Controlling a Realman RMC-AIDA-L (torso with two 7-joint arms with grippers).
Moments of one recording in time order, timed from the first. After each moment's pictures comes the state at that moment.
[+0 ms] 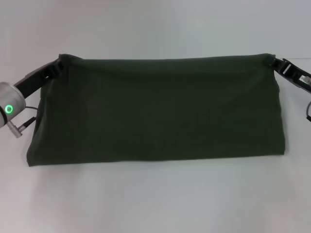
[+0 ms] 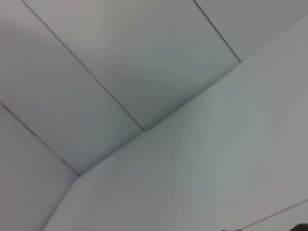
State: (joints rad) left arm -0.66 -2.16 0.29 0.52 1.81 0.95 -1.60; right arm 0.67 2.09 -0.35 -0.38 -1.76 -0.93 1.68
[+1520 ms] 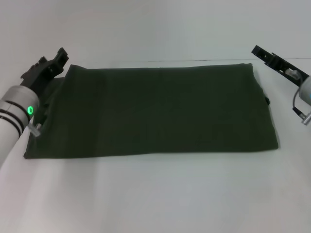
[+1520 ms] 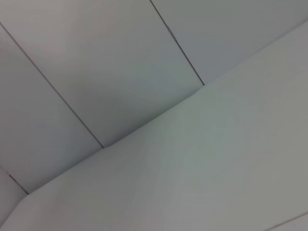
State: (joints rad) left arm -0.74 -2.17 0.28 0.21 1.18 0.73 -0.91; right arm 0.77 2.09 -0.35 -0.24 -1.53 -0.69 1.38
